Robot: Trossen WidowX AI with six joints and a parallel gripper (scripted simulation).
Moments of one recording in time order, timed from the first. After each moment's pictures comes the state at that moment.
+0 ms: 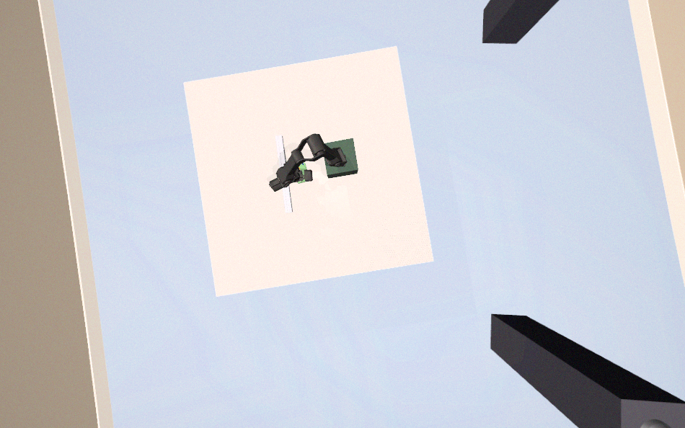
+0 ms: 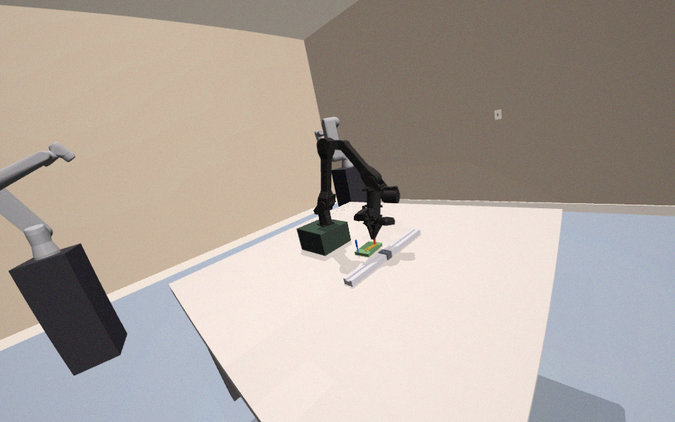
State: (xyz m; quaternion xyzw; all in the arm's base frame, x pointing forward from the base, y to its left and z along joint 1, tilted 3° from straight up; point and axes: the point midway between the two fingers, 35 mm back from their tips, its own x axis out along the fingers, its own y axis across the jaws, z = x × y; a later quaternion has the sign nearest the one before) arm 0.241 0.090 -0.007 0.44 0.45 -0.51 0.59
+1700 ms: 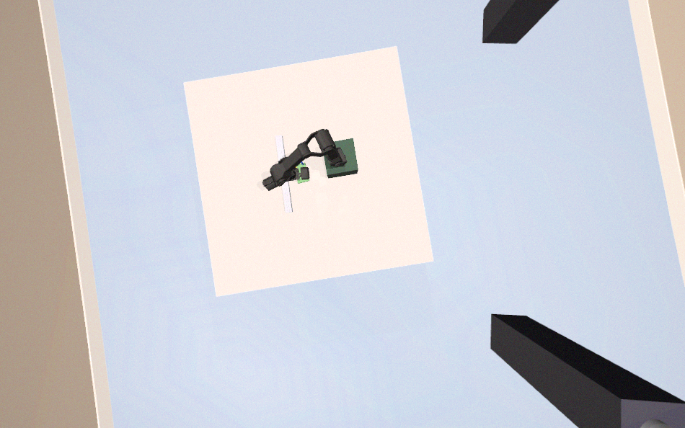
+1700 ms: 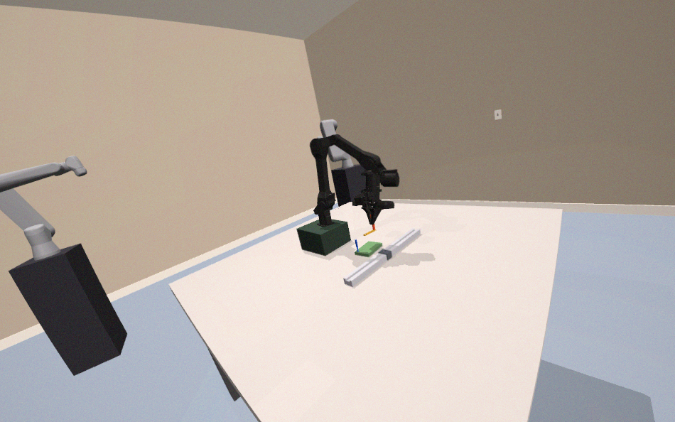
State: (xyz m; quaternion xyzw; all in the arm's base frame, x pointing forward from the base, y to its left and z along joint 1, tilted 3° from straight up) arm 0.243 0.090 0.060 0.44 0.45 -0.51 0.59
